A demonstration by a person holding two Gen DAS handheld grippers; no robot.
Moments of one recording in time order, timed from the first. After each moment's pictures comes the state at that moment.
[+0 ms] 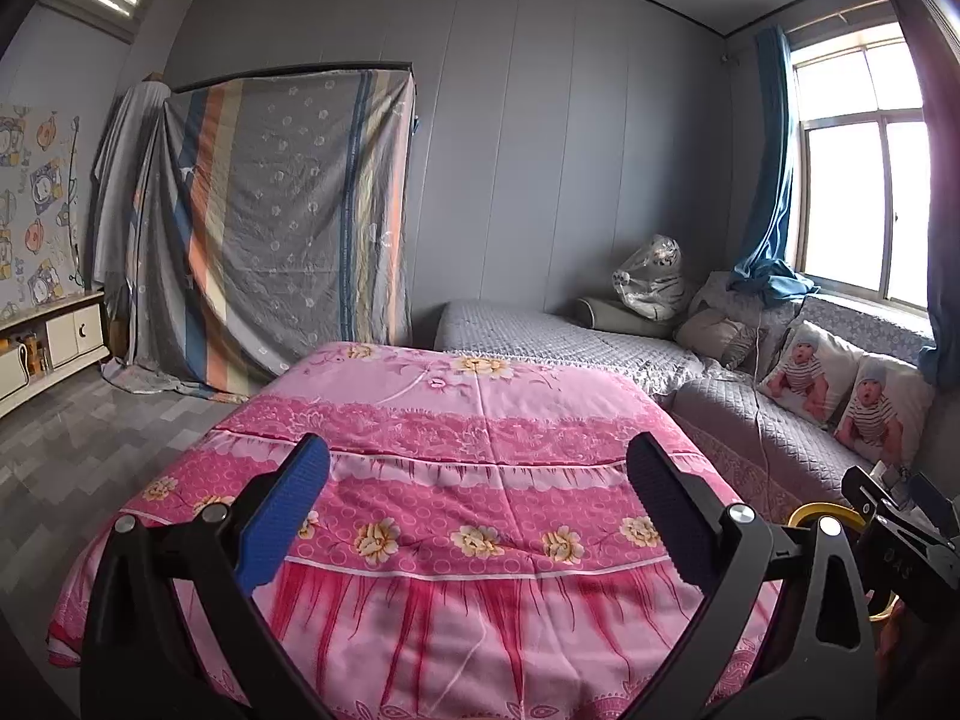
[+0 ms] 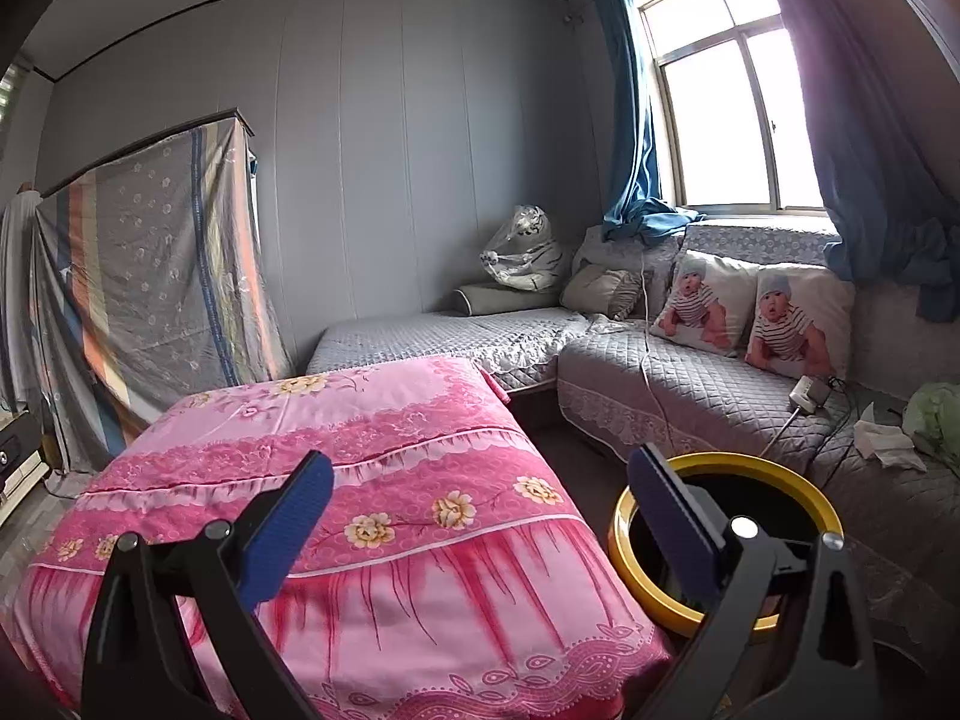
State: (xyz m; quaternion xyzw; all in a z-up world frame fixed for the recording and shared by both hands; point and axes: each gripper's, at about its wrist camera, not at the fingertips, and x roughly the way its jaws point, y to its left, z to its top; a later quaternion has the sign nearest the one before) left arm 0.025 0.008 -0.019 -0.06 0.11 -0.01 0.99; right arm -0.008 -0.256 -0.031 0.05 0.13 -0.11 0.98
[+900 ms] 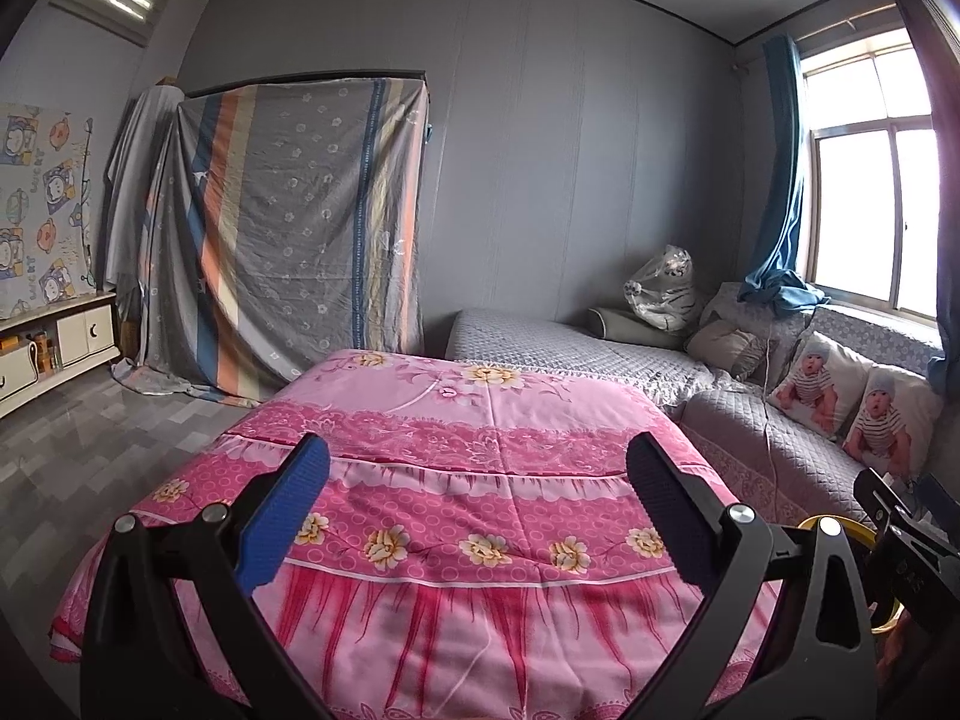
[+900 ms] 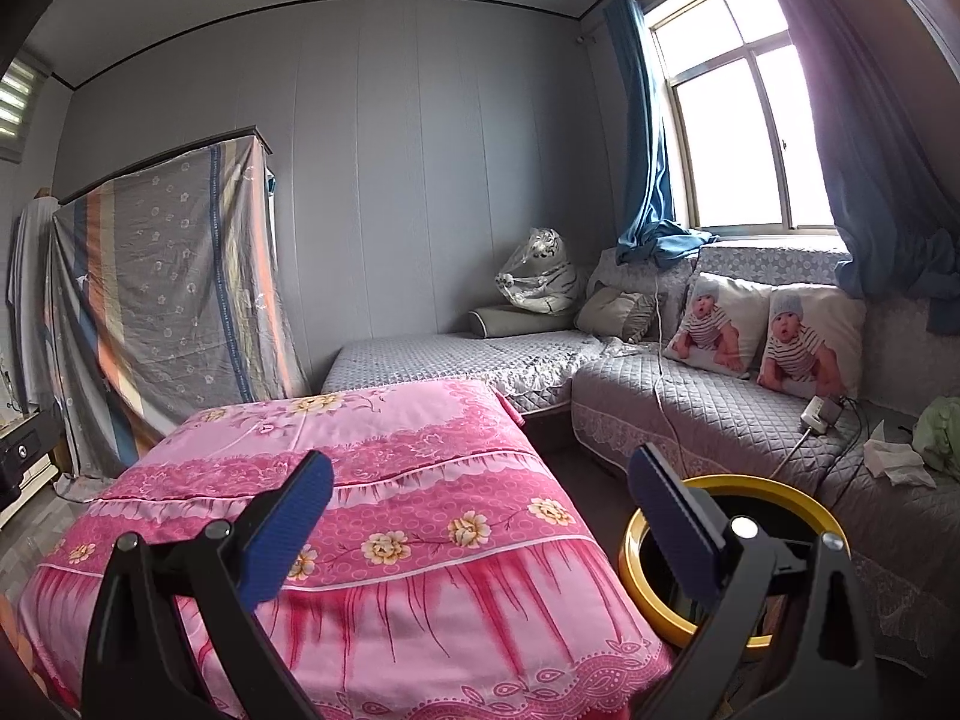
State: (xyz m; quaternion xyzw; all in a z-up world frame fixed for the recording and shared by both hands) left arm 0.019 0.009 -0.013 -0.07 0.11 0.01 0.99; right arm -0.016 -0.249 -0.022 0.04 0.10 -0.09 0.99
